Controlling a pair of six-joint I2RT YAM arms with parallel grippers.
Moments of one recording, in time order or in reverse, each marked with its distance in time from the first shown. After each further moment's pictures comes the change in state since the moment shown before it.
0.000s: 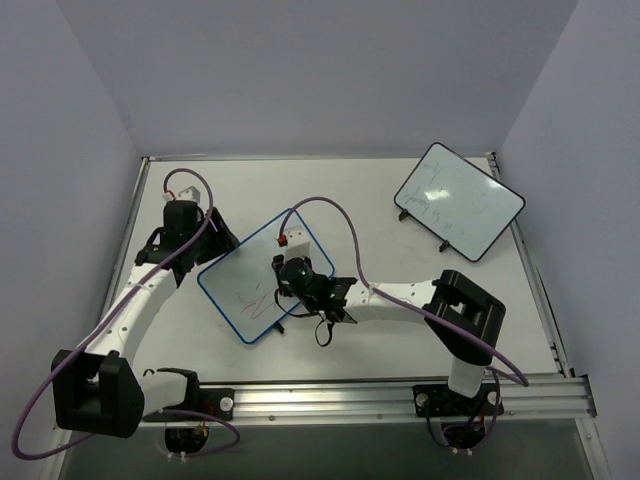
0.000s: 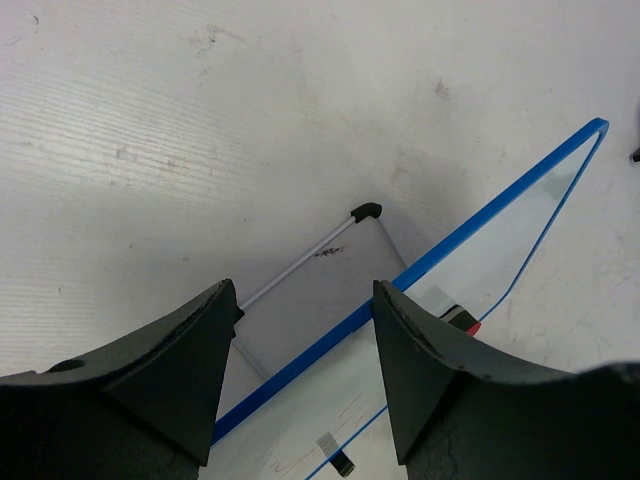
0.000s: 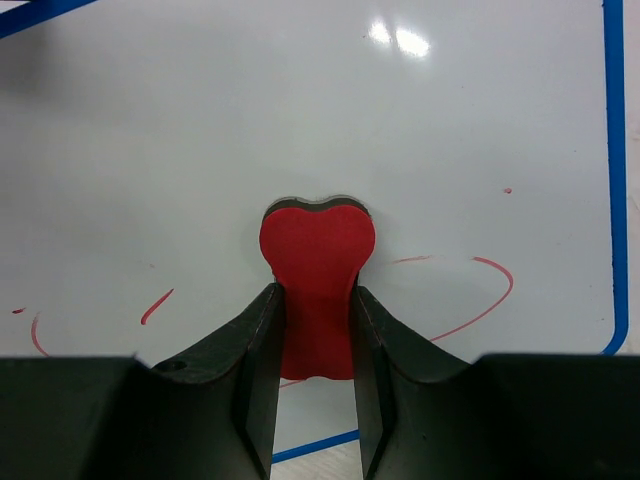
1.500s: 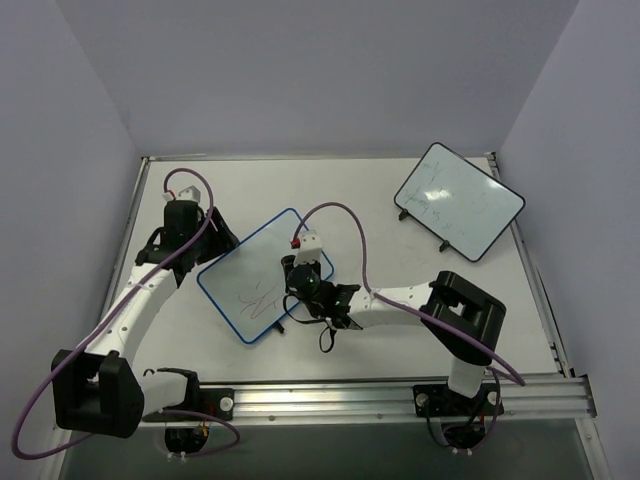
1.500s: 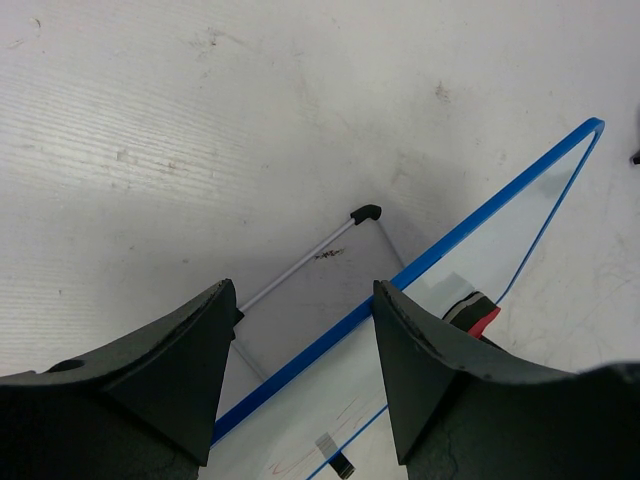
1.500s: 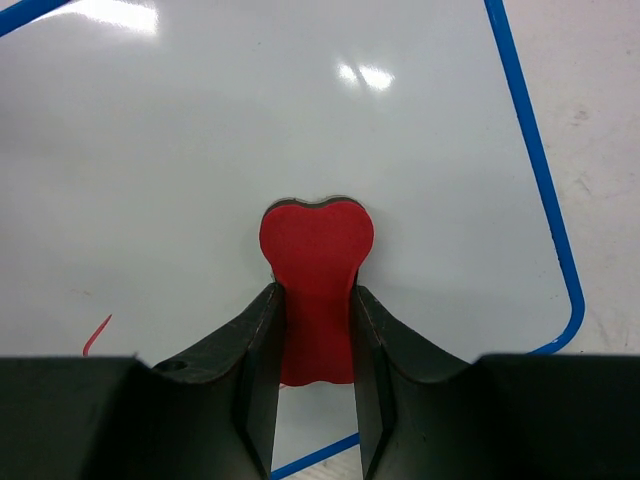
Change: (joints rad) left arm -0.004 0.000 0.000 0.005 -0.008 0.000; right arm 0.000 0.002 -0.099 0.145 0.119 0.049
